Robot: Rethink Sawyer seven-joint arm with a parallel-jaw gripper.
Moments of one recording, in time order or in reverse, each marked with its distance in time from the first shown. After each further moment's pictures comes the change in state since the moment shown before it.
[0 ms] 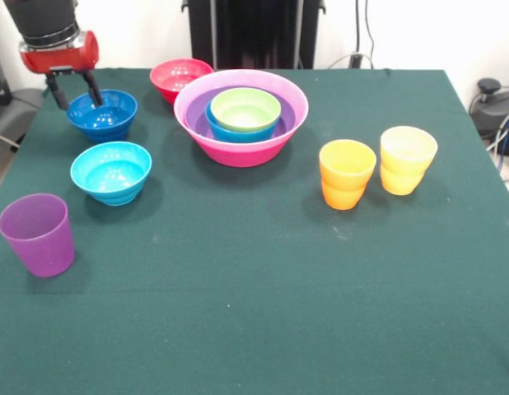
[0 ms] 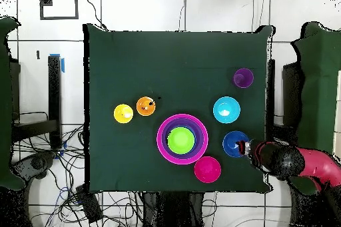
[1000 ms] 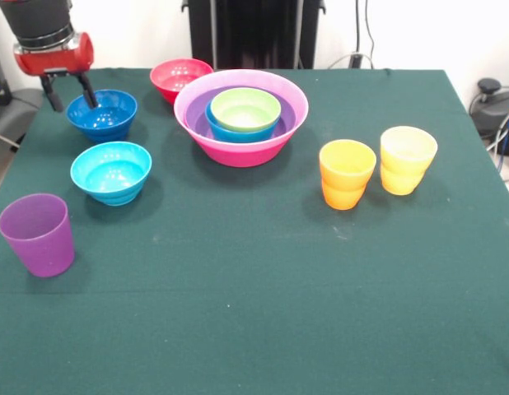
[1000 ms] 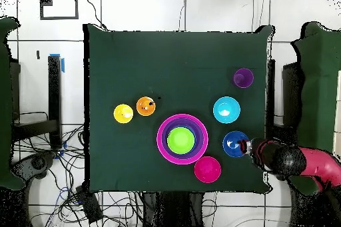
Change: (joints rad) arm -0.001 0.009 0.000 -0.017 0.000 0.000 -0.026
